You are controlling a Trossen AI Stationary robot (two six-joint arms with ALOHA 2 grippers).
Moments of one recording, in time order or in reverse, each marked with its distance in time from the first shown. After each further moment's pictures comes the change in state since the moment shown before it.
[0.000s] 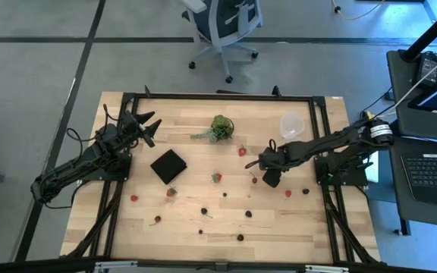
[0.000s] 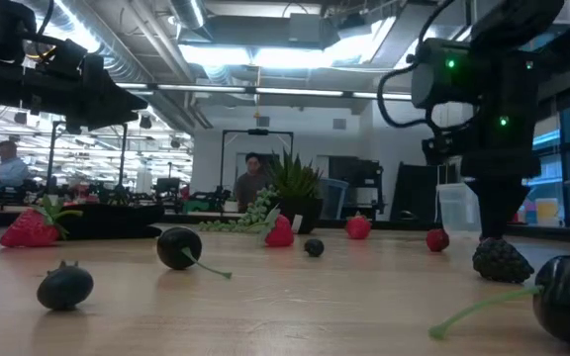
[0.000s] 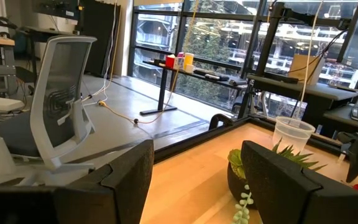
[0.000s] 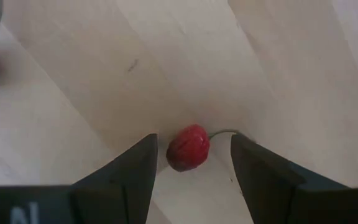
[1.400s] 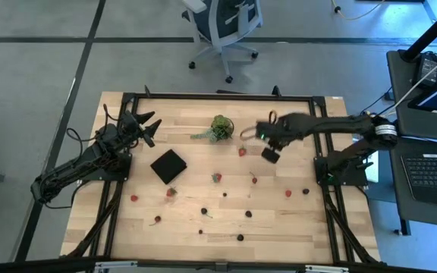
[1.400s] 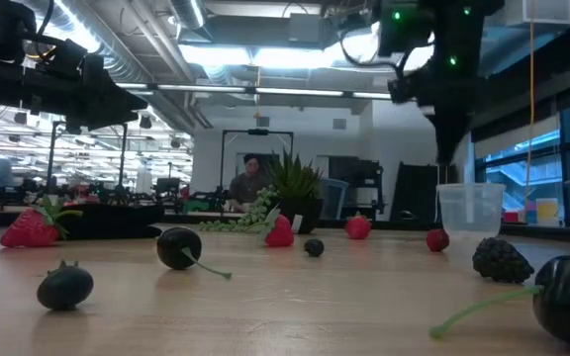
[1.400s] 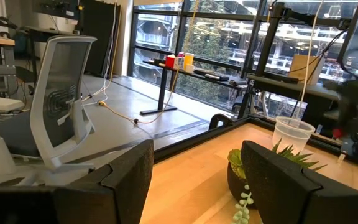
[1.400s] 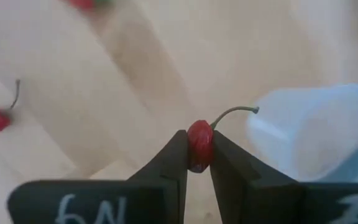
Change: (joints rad) left arm 0.000 0.000 0.000 0.000 0.000 -0.001; right arm -0.245 -0.063 0.399 -0.435 0.098 -0.296
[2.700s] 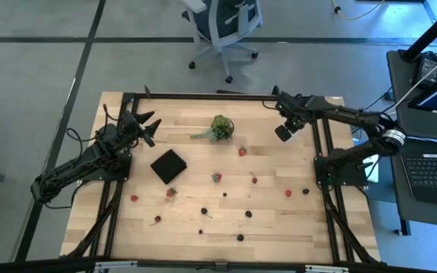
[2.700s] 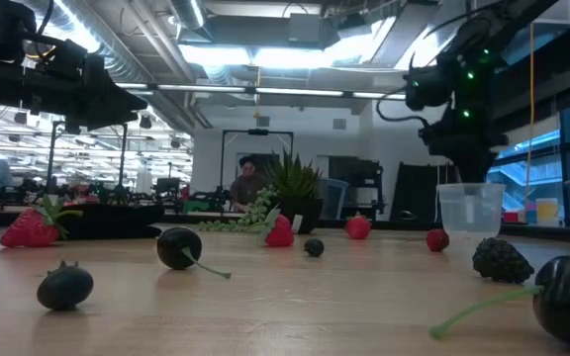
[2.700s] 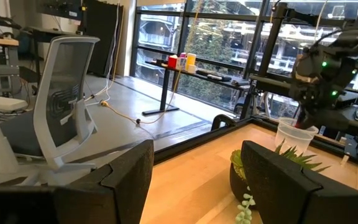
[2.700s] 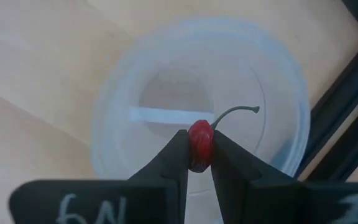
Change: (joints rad) left arm 0.000 0.000 0.000 0.000 -0.011 0.000; right arm -0.500 -0.086 -0.255 0.206 -0.014 -0.147
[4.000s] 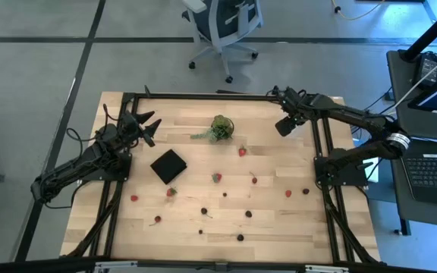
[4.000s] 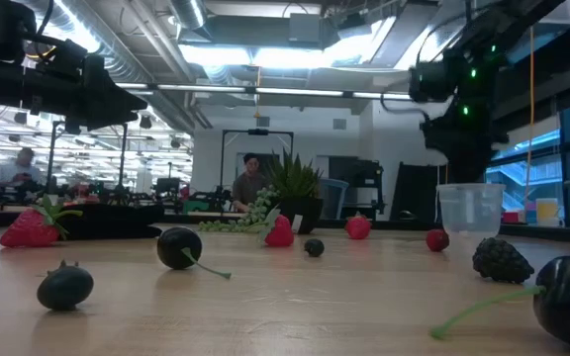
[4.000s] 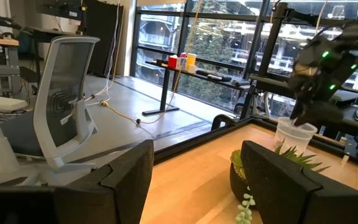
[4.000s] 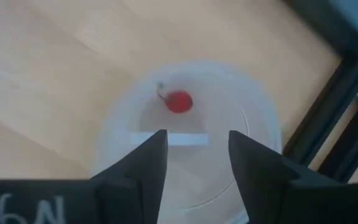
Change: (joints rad) left arm 0.000 0.000 0.000 0.000 0.000 0.001; right arm -0.016 -0.062 0.019 0.041 0.005 -0.003
